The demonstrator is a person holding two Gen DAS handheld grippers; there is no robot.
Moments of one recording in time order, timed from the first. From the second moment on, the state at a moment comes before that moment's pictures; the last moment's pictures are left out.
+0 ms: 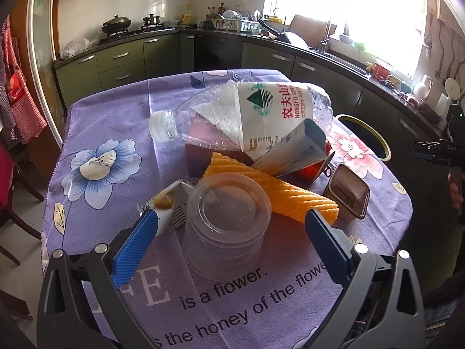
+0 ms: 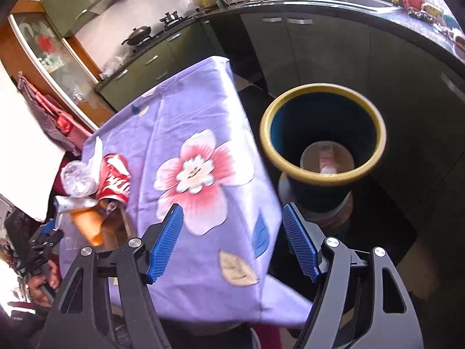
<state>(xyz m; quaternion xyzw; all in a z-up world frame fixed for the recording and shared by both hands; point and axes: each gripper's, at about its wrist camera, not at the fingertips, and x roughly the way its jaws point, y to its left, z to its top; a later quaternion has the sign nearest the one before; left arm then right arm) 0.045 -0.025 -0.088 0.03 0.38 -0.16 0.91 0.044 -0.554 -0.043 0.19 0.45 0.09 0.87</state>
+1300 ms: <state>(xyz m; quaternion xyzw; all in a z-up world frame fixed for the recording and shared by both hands) 0.042 -0.018 -0.088 0.03 0.39 -0.15 0.91 0.036 -0.550 -0.048 0.24 0.43 0.13 0.86</state>
